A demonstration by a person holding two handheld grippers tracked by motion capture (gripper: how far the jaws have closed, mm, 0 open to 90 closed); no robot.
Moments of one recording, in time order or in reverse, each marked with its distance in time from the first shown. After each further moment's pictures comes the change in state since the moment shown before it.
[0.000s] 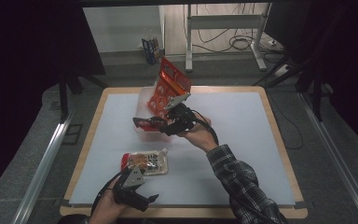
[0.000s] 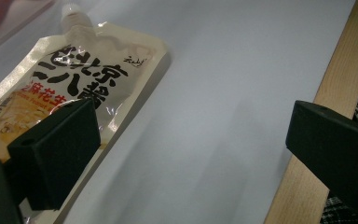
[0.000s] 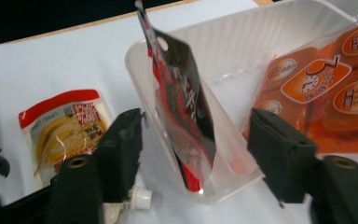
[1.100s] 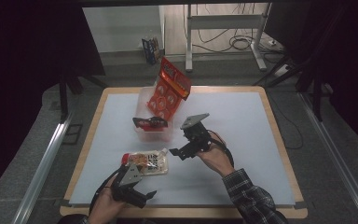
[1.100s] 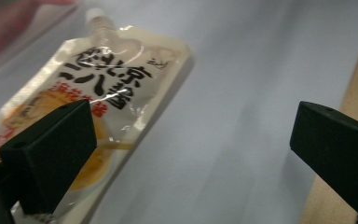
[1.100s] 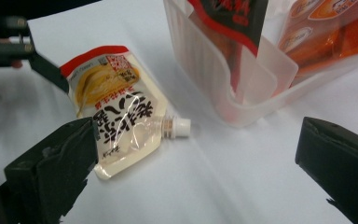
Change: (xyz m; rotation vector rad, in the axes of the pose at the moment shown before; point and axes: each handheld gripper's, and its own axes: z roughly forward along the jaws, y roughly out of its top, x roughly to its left) left arm 0.013 -0.006 0.000 -0.043 0.043 -0.005; right arm 0.026 -0.065 -0.028 -0.010 0.028 0.082
